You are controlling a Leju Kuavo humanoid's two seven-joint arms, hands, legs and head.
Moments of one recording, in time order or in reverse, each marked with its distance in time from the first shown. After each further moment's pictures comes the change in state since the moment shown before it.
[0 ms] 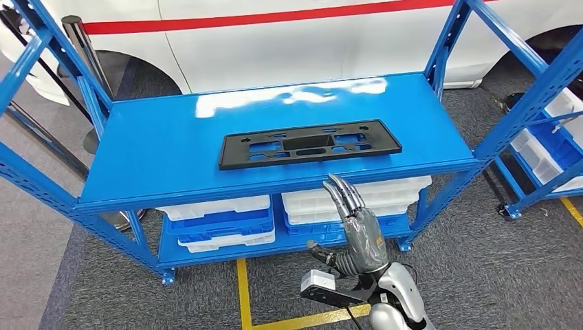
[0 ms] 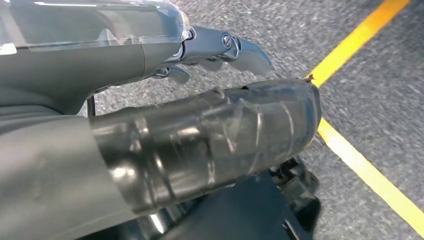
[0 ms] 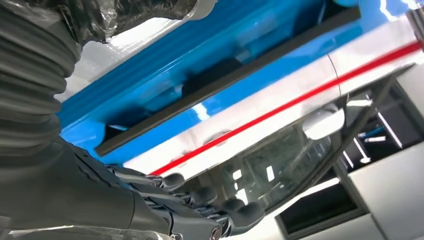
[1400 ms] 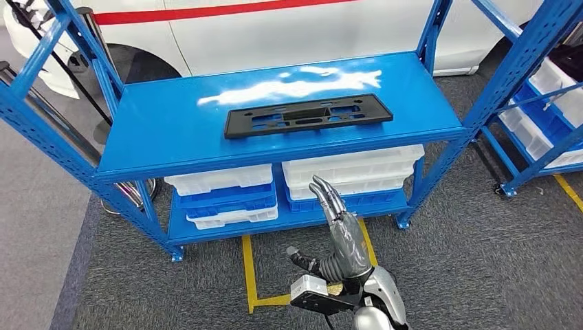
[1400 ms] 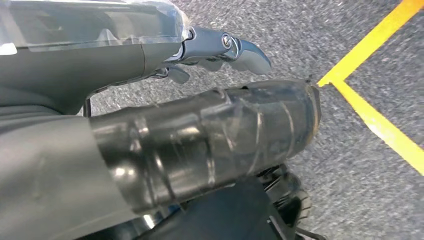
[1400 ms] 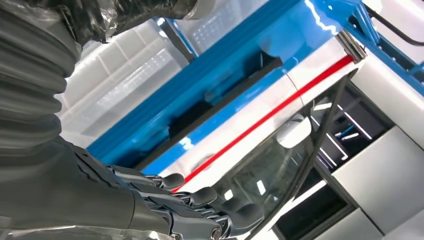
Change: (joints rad) left arm -0.003 -0.002 0.000 0.000 -0.003 0.002 0.003; right arm 0.003 0.071 0.054 0.023 -0.145 0.003 -0.059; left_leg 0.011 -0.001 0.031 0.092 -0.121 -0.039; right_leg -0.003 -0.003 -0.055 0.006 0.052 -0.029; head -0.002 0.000
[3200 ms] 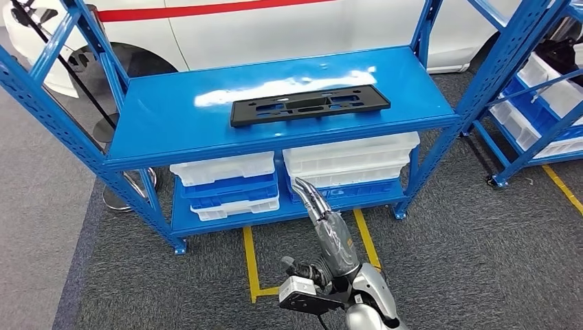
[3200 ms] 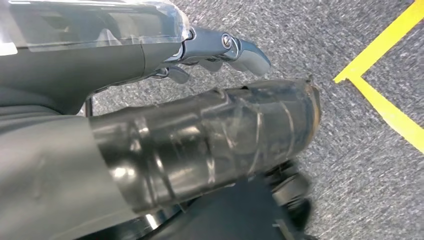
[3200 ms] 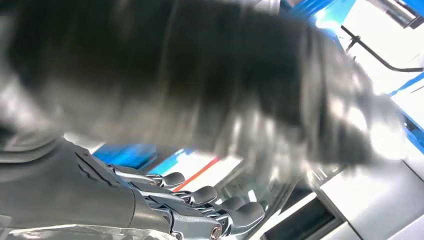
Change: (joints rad) left arm -0.004 -0.004 0.000 0.000 0.008 0.010 0.003; right arm -0.037 0.011 0.052 0.038 -0.007 0.028 0.011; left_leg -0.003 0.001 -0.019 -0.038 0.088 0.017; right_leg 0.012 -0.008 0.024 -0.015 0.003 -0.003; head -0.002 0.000
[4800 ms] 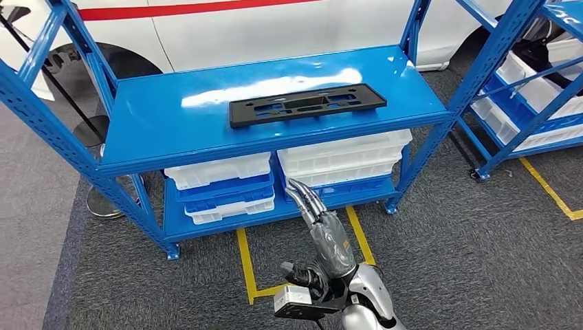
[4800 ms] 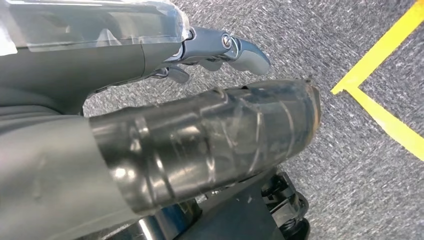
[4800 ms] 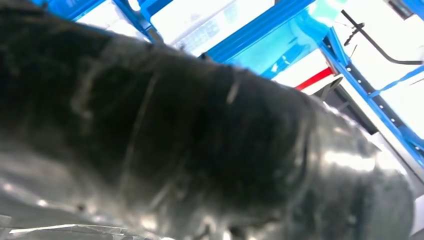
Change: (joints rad) left arm -0.004 0.001 0.000 0.000 0.008 0.022 0.000; right arm -0.011 0.006 0.018 0.006 0.010 -0.024 -0.049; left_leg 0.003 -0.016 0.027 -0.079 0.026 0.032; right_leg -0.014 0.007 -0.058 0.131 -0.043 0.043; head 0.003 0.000
